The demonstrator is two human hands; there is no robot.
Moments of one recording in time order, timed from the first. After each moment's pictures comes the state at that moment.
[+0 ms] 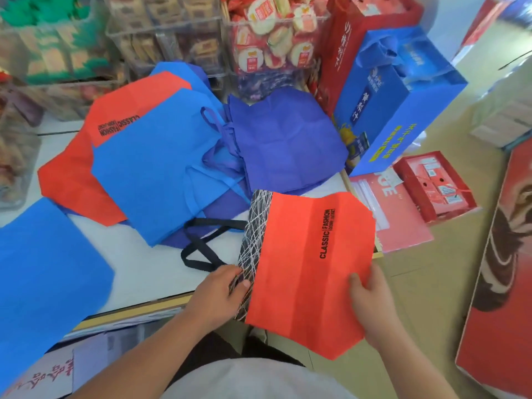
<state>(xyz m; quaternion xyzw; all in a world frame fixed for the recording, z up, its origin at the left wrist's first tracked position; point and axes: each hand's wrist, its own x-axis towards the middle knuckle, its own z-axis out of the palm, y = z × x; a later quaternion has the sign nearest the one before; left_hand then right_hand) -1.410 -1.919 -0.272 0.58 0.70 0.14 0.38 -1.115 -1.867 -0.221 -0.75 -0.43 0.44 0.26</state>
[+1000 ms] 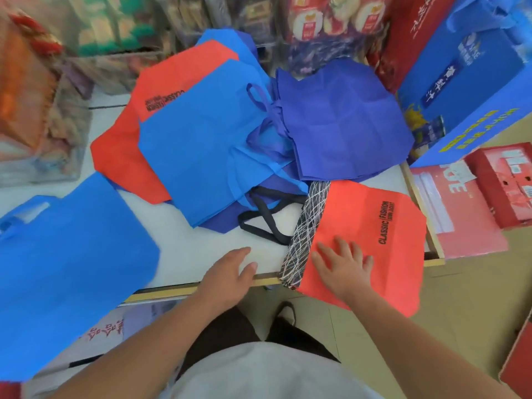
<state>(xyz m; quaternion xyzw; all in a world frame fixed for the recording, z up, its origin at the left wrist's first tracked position) -1.472 -1.922 -0.282 0.50 0.76 0.09 0.41 -1.216 -1.823 -0.314 -0.64 -0.71 0.27 -0.14</state>
